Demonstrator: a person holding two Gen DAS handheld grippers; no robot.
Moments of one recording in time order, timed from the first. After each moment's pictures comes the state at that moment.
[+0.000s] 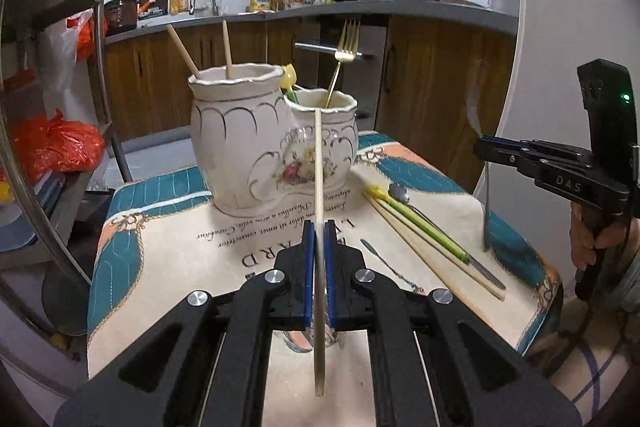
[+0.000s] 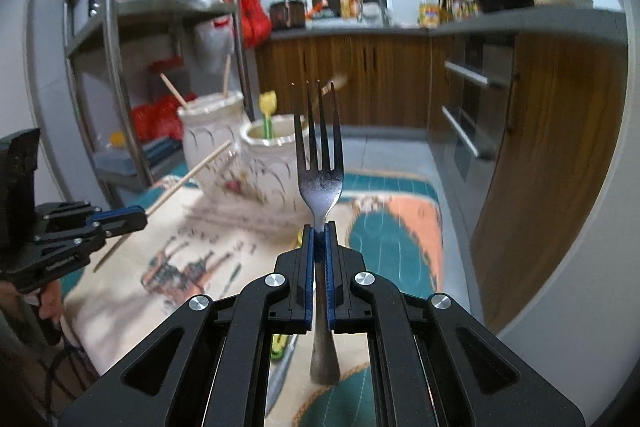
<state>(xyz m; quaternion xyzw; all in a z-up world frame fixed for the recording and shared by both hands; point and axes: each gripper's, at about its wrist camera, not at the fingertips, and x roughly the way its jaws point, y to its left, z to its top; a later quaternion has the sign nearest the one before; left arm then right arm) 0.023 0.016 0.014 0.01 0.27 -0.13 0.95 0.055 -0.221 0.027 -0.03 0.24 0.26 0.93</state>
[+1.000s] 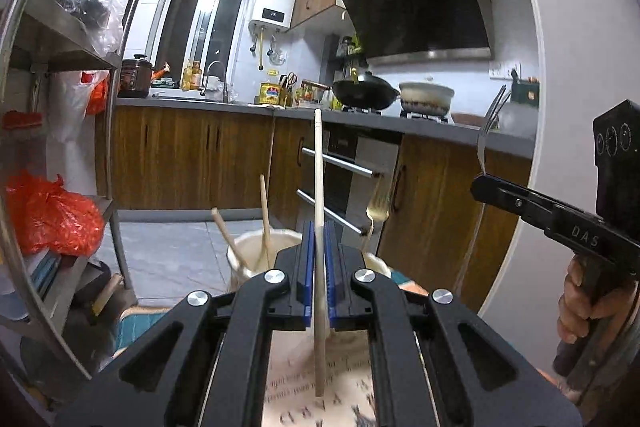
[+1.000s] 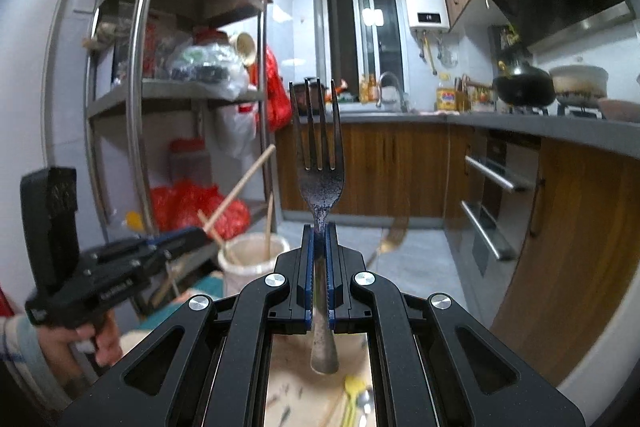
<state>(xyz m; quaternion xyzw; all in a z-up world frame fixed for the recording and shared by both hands) 0.079 0.060 0.084 -0.06 0.10 -0.13 0.98 0.078 -0.164 0.110 0.00 0.10 0.28 0.95</state>
